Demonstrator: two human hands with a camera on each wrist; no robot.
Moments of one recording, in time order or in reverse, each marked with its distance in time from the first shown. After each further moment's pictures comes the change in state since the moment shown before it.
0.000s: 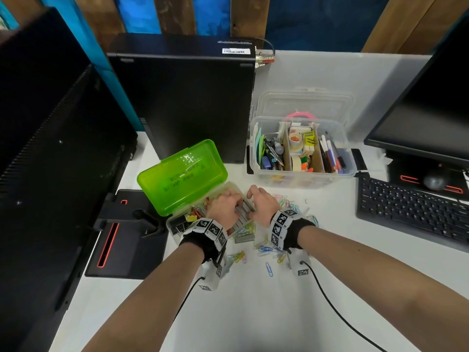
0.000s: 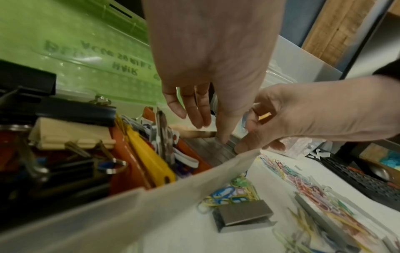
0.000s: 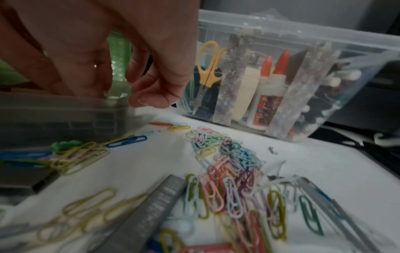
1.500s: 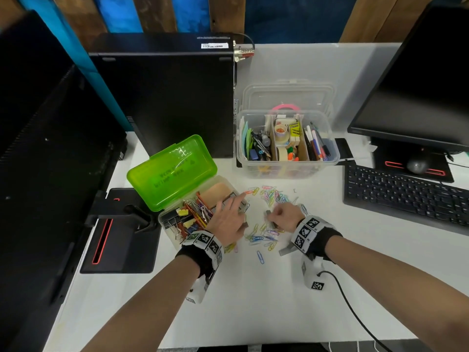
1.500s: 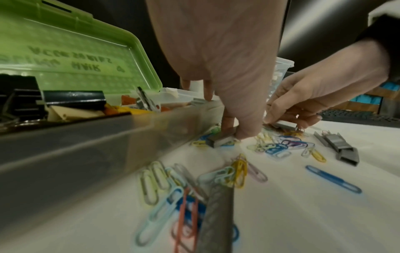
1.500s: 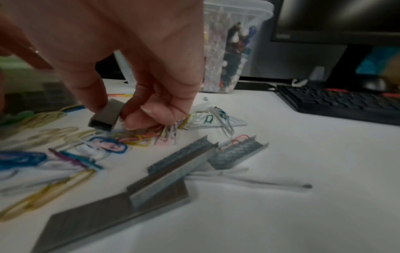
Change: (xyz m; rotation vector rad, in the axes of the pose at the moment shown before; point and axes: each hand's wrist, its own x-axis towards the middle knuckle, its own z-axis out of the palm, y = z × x) left_hand -0.047 0.028 0.019 0.435 -0.001 0.361; right_hand -0.057 0.072 -0.005 0.245 -0.080 0.286
